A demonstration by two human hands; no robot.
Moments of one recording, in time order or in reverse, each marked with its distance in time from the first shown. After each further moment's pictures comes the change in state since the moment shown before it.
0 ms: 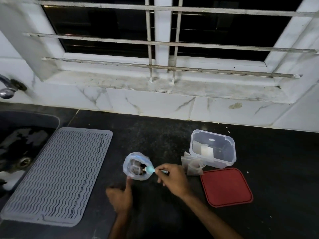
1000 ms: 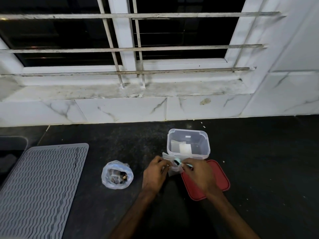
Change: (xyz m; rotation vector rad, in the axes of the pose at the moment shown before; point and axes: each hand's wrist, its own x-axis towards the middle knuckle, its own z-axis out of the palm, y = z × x) left_hand -0.074 0.057 0.126 0.554 -0.710 1.046; right_hand -0.036 0.059 -0.130 -0.421 0.291 -0.015
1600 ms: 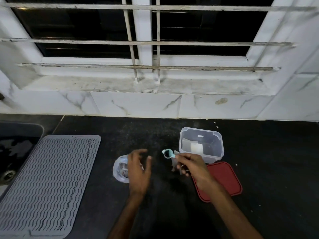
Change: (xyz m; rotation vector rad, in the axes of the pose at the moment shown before) left_hand -0.028 -0.028 -0.064 -0.275 0.538 -0.162; right_hand 0.019 -0.072 0.014 0.868 -0.224 0.425
